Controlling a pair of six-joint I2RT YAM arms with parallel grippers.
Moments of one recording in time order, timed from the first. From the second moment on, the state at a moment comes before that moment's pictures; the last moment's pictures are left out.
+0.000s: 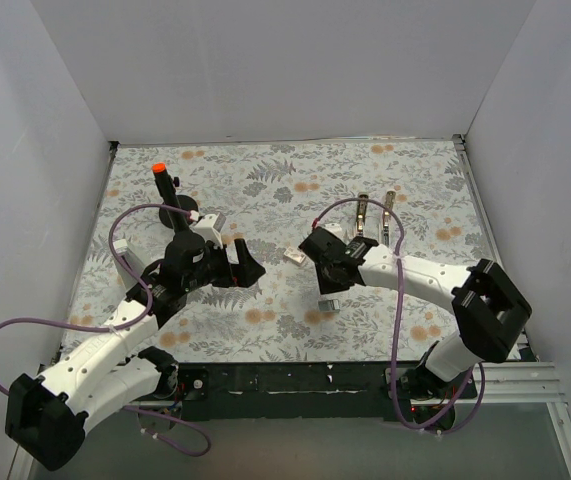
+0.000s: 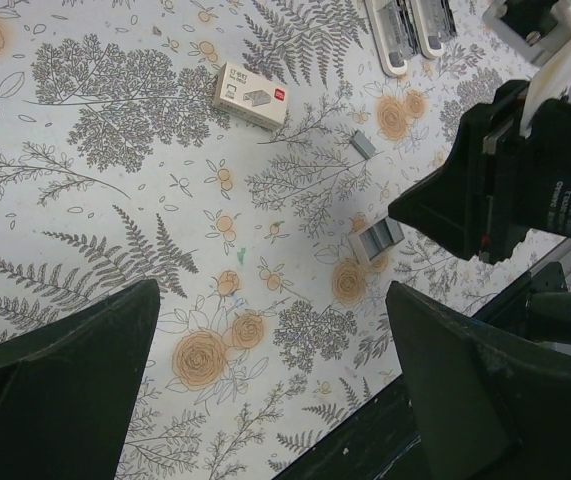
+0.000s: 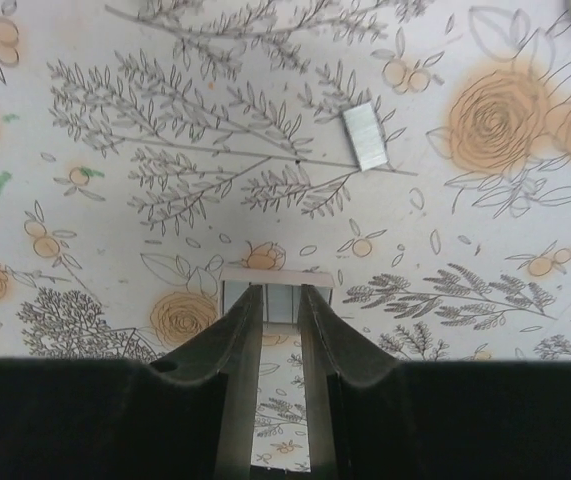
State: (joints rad) left arm -0.54 0.88 0.61 -0.24 0.19 -0.54; right arm 0.93 1.54 0.99 -0.68 0.25 0.65
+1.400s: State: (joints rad) left arm -0.54 0.85 0.61 -0.25 0.16 -0.54; right arm 0.71 1.71 1.05 -0.52 0.11 0.18
